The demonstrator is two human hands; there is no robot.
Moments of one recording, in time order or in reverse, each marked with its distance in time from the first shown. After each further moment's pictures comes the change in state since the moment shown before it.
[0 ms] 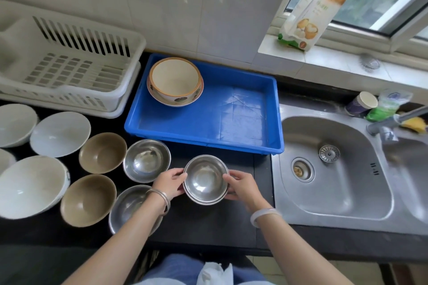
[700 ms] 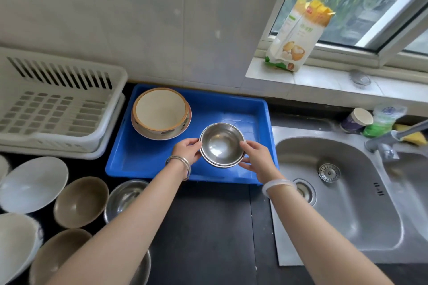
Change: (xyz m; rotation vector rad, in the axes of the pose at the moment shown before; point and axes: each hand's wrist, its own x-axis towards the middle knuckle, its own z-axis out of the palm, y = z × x) left_hand 0.064 0.145 0.074 -0.157 -0.018 0.172; right_hand 0.068 -0.135 -0.051 0.139 0.111 -0.160
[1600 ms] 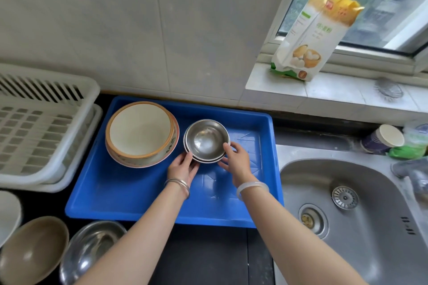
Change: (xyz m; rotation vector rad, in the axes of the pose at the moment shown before) left_hand 0.091 -0.029 0.039 -0.467 0.114 -0.039; right_hand 0.114 -0.002 0.040 0.195 0.027 0.035
